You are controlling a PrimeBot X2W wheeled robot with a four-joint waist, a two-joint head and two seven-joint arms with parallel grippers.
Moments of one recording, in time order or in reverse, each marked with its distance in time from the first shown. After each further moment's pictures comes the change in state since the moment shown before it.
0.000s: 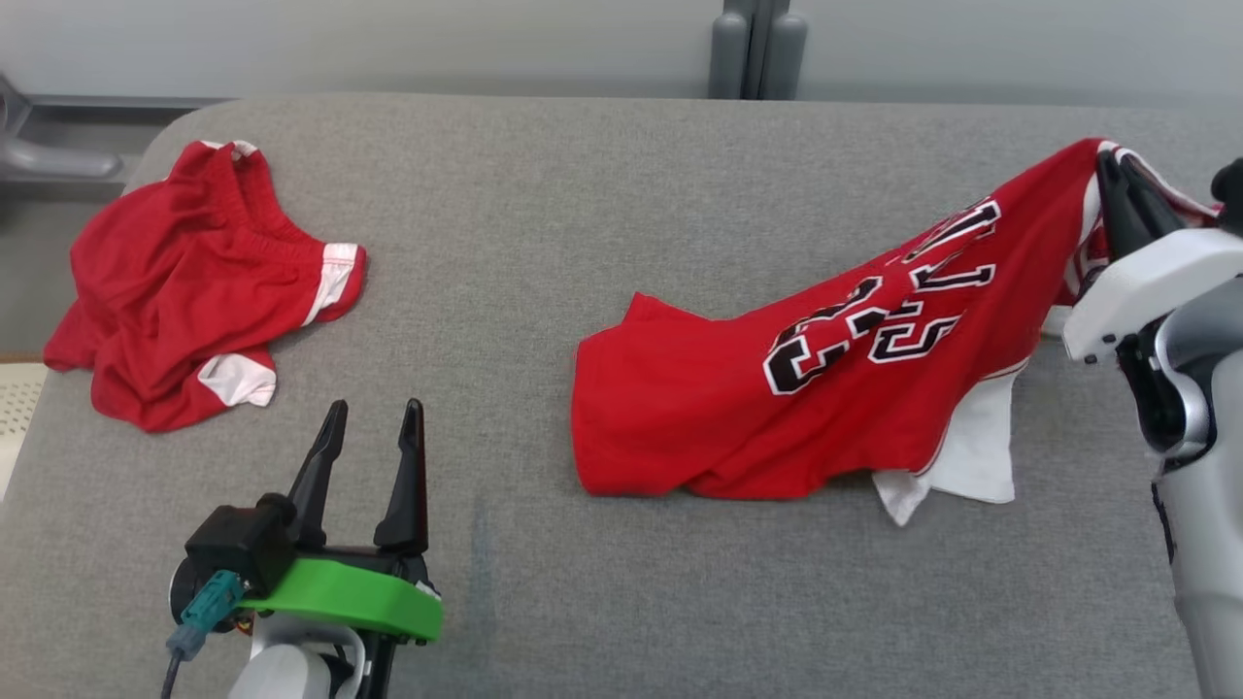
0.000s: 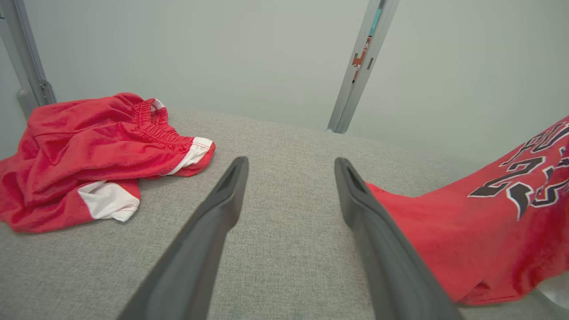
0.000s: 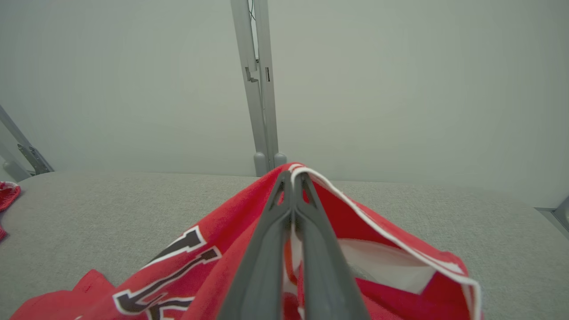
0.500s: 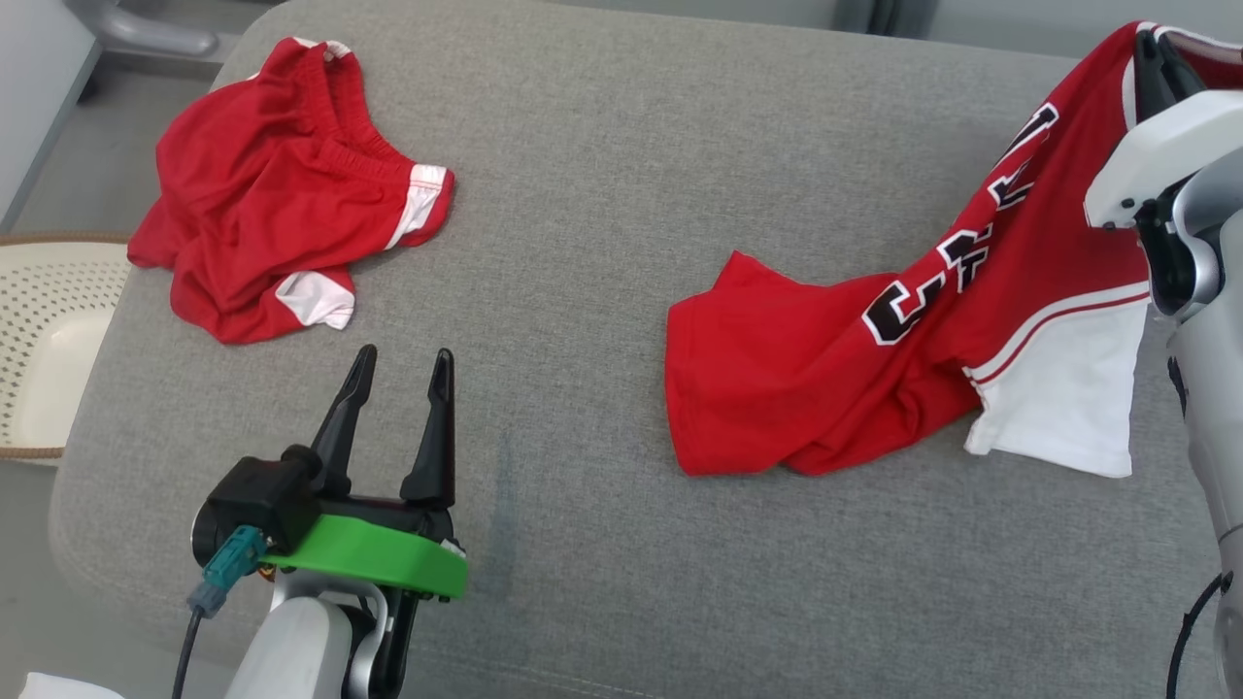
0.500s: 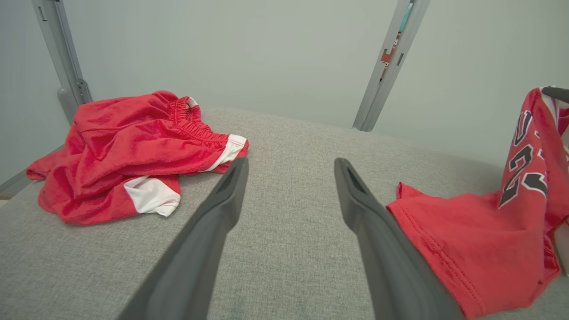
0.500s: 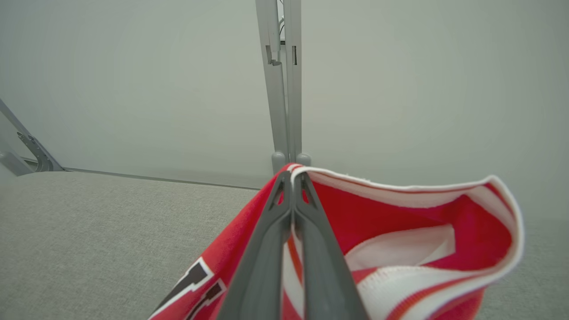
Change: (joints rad) left arm -0.083 -0.034 -0.011 0.008 0.043 -0.039 0.000; right arm -0.397 -0.052 0.054 0.546 -0.027 0.000 -0.201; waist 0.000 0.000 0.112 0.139
